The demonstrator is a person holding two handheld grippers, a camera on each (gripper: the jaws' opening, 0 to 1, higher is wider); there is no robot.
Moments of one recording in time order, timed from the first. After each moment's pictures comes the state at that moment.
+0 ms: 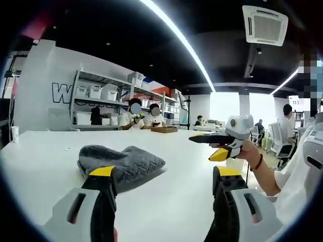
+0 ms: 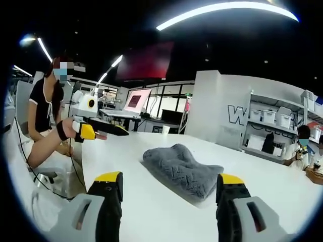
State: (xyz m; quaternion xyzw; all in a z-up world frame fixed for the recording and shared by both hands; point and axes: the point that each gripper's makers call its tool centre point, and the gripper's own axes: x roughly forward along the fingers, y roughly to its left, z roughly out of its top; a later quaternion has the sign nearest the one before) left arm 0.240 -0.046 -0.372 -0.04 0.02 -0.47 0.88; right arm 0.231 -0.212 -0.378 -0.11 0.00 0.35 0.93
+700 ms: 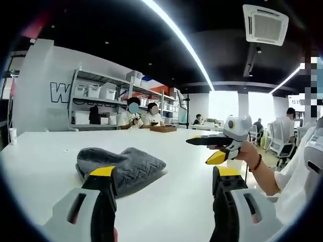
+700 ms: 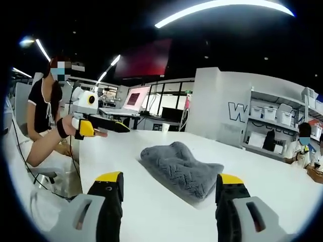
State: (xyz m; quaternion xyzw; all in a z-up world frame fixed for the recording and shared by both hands) left arm 0.249 -0.054 -0.366 -0.03 0.02 -0.48 0.88; right arm 0.245 -0.212 -0.381 -0.11 0.01 0.35 0.93
